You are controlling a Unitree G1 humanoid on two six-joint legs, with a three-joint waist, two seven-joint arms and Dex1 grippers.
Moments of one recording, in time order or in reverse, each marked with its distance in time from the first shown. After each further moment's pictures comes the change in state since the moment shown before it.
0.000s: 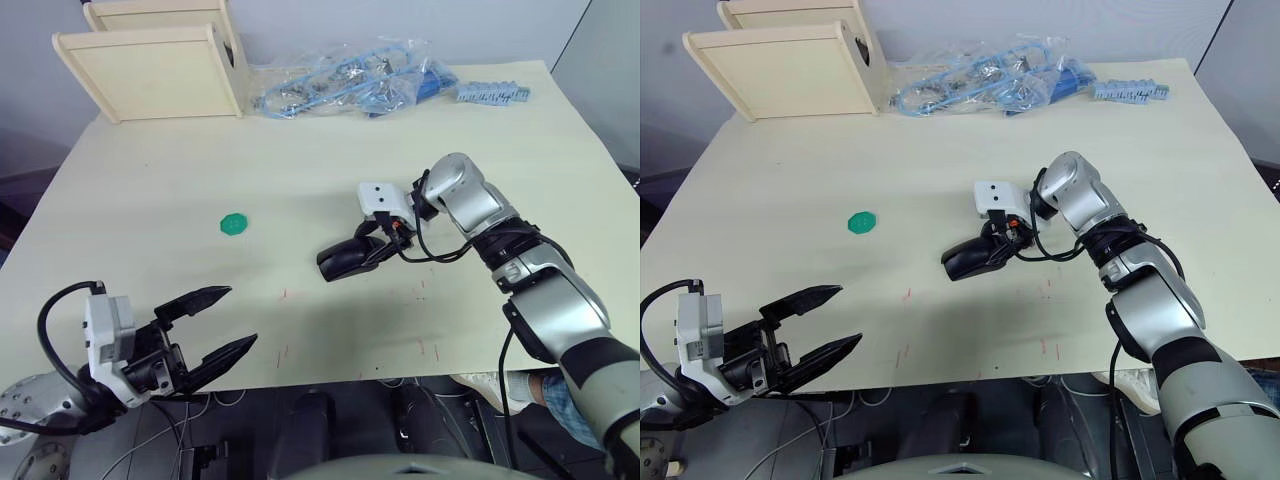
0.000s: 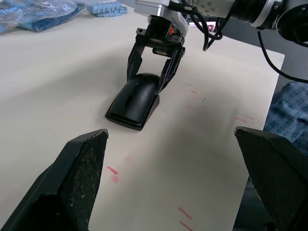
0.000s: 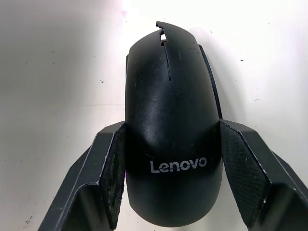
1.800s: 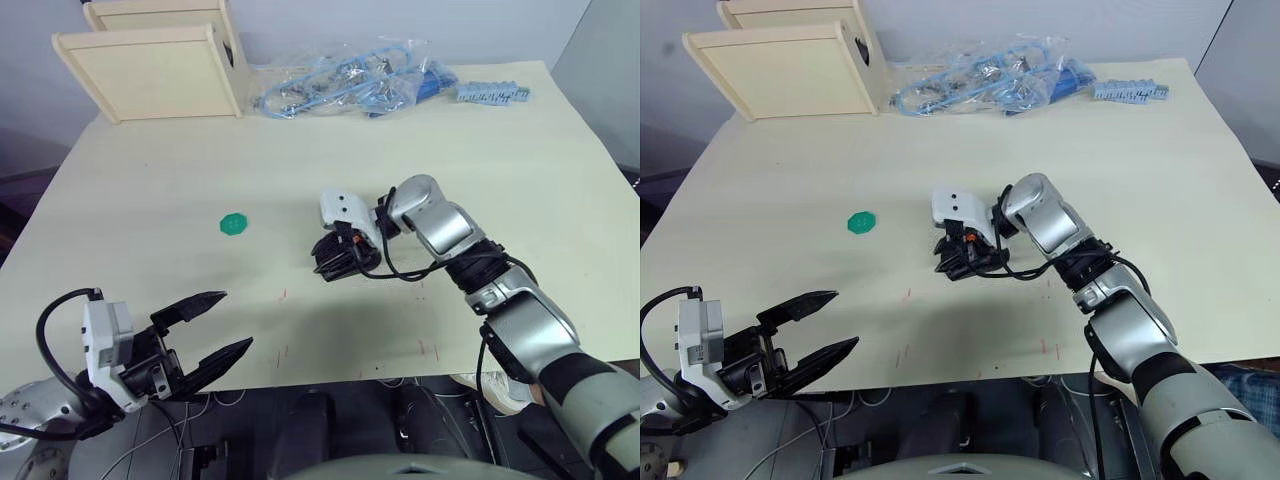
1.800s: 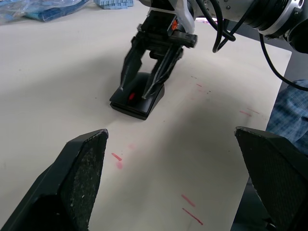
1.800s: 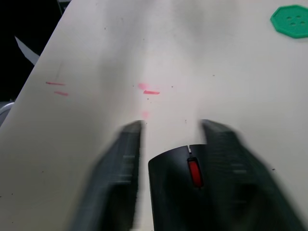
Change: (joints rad) left arm 0.023 -0.010 0.000 0.031 0.019 -0.020 -0.009; right arm 0.094 0.138 0.013 -0.222 0.099 0.197 -0.147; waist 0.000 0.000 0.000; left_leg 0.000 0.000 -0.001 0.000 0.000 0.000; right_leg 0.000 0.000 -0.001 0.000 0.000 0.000
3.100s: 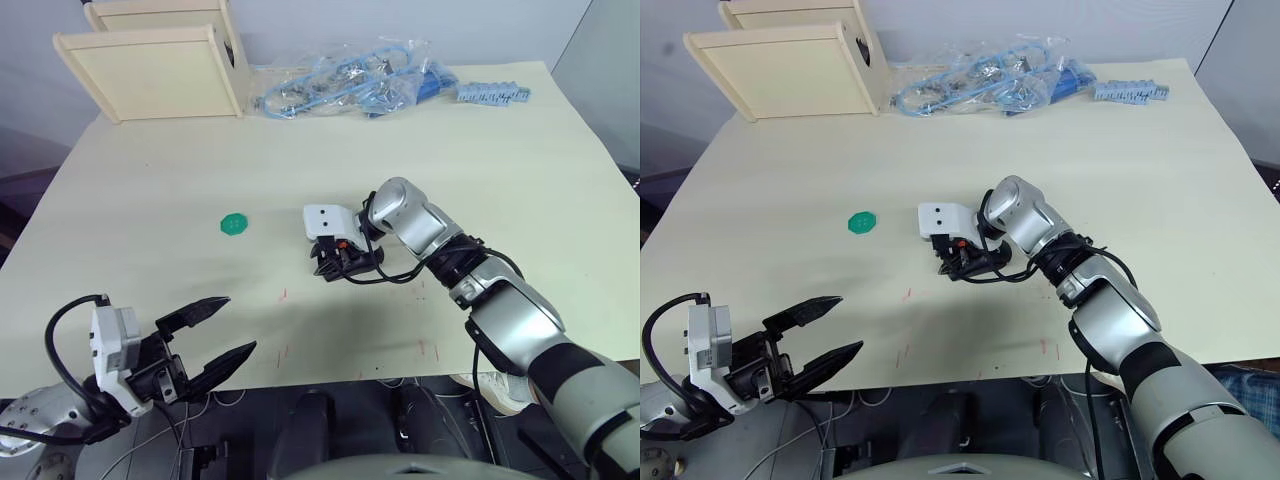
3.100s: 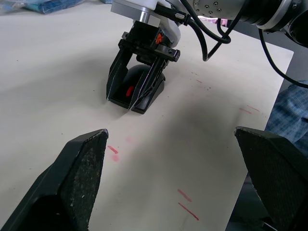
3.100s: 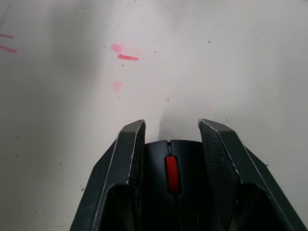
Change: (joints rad) left arm 0.017 -0.022 -0.026 0.000 0.020 -0.012 0.010; right arm -0.087 0.064 0.083 0.216 -0.140 -0.141 -0.056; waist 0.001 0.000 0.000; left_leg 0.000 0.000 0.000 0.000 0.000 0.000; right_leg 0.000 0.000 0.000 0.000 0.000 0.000
